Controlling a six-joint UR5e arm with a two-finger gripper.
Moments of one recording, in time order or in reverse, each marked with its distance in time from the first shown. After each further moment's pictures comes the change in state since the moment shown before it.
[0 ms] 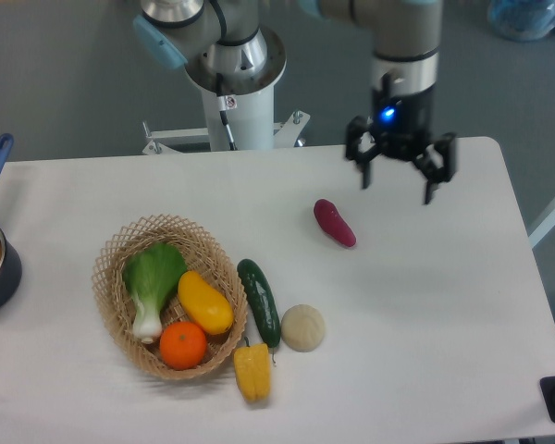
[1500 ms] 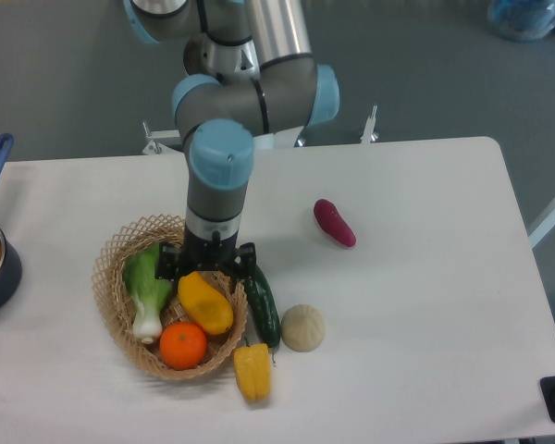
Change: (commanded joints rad) arm -0.356 -0.264 -0.012 0.100 0.002 -0.723
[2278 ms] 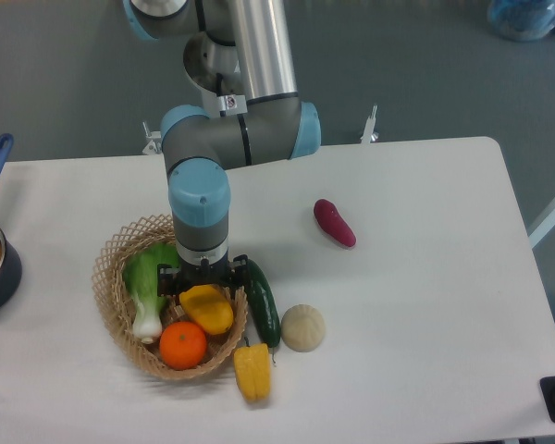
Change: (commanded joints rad) arm -0.049 -0.078 0.005 0.023 0.106 -0.071
